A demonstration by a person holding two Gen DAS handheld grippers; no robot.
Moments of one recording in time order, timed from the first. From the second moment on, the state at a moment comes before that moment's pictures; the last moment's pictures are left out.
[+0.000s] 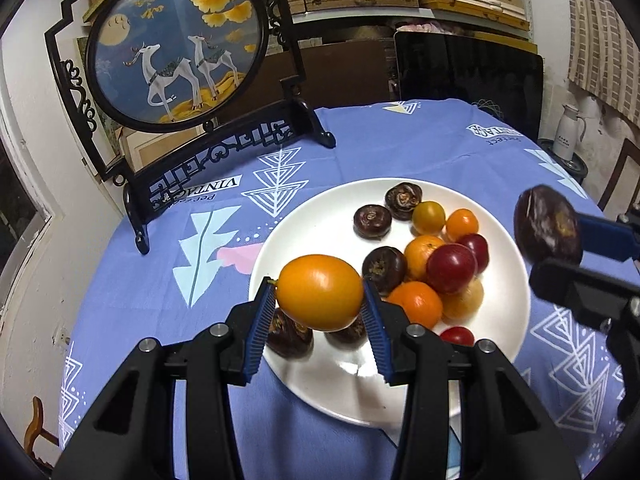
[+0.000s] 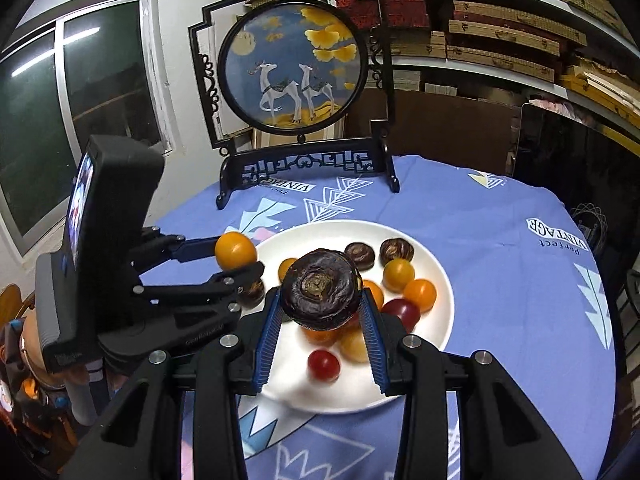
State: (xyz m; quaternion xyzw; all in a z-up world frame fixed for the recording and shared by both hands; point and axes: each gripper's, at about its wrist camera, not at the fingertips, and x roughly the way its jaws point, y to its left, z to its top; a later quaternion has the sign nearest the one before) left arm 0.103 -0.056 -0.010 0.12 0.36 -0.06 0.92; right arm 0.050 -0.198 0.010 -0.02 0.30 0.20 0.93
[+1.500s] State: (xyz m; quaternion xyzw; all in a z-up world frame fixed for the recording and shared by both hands) left arm 0.023 -0.049 0.043 0.13 0.19 -0.01 0.97; right arm -0.025 -0.229 0.011 0.03 0.22 0.10 0.97
